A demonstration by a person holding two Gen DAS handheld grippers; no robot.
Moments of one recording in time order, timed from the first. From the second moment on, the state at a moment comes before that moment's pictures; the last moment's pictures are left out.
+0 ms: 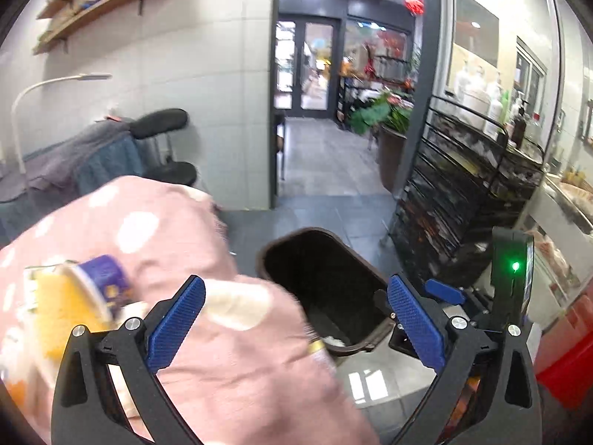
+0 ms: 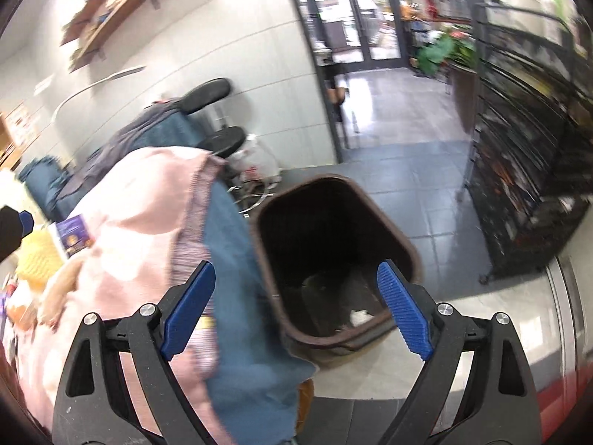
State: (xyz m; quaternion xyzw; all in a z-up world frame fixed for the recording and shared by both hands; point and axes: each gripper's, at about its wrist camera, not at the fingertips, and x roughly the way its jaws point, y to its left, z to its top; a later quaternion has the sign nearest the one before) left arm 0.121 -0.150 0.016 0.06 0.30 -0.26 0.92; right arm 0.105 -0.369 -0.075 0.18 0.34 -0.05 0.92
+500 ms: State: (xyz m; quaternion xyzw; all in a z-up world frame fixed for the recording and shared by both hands) left arm 0.107 -0.013 0.015 -0.03 0.30 -0.11 0.95; right arm 0.122 -0.238 -0.028 0.10 0.33 0.15 0.92
